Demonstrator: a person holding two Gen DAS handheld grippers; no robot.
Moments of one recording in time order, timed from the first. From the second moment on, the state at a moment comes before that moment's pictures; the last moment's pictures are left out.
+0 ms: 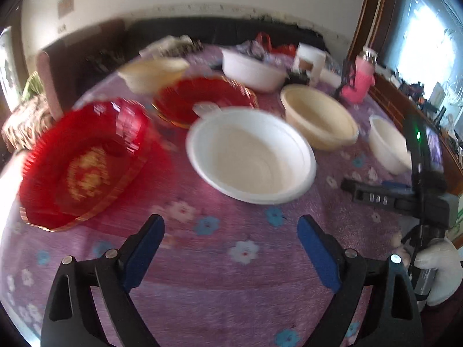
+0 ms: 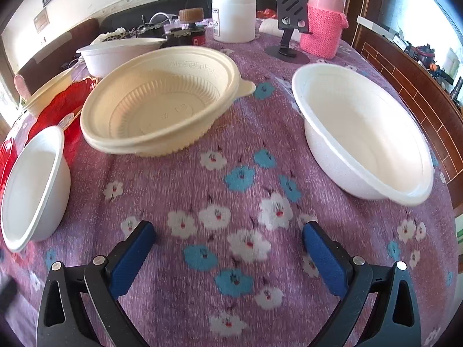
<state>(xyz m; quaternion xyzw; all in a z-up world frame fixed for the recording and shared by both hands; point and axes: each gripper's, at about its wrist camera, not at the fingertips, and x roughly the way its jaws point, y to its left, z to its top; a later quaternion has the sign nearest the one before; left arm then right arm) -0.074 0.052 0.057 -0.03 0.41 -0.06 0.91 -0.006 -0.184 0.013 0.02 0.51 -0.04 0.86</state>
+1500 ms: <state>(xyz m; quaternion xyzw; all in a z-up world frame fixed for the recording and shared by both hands) -0.024 0.018 0.046 -0.06 0.47 -0.14 0.87 -0.033 -0.153 0.036 0.14 0.54 0.12 0.82</state>
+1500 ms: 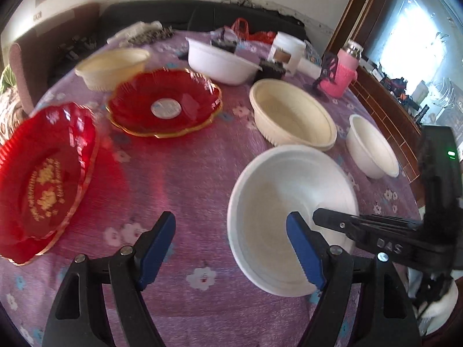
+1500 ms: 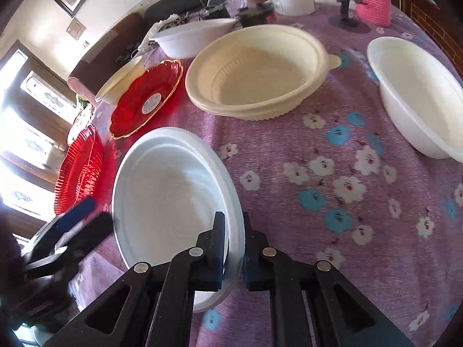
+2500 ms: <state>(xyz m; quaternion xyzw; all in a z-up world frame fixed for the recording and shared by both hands) -0.044 0.055 0.062 -0.13 0.46 -0.13 0.87 -0.071 -0.099 0.106 0.09 0.44 0.14 0.88</state>
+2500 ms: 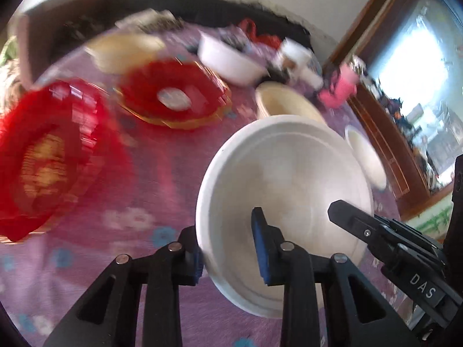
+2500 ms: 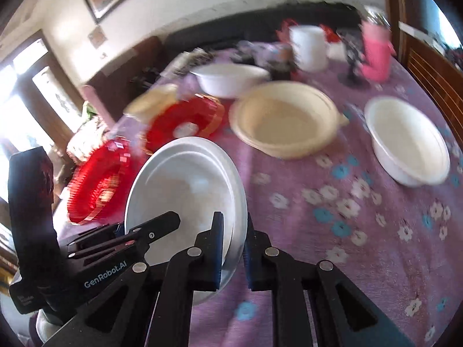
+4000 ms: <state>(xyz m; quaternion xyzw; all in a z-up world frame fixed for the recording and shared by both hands) -0.063 0.233 0.103 -0.13 0.34 0.11 0.92 0.002 0.081 0.099 0.08 0.41 0.23 0.88</state>
